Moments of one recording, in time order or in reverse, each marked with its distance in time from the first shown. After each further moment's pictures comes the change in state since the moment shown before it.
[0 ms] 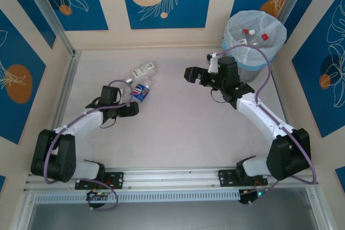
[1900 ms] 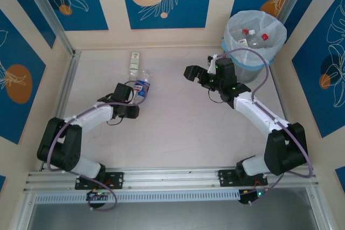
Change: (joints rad) left arm -0.147 0.085 0.092 -0.082 -0.060 0.107; right arm 0.001 0.070 -0.023 0.071 -0.017 0.189
